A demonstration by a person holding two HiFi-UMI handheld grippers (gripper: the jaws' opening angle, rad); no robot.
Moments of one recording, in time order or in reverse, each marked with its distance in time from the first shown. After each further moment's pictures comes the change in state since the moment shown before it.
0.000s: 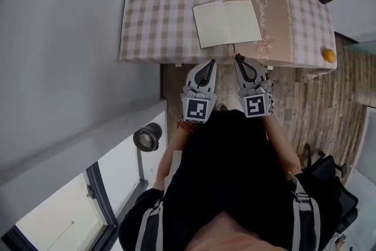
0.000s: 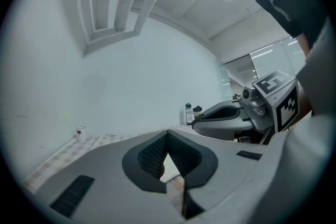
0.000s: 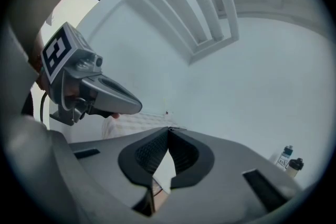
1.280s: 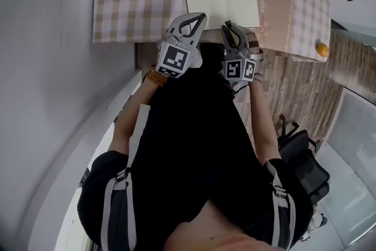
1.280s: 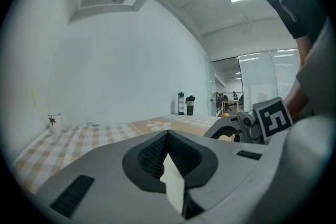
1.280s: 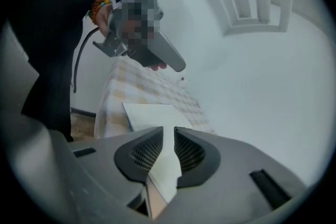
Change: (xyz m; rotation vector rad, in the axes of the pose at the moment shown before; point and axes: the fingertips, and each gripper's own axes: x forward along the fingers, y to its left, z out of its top) left arm 0.110 0.088 -0.061 -0.024 0.102 -0.239; right arm 0.116 0.011 -0.128 -0.368 0.336 0.116
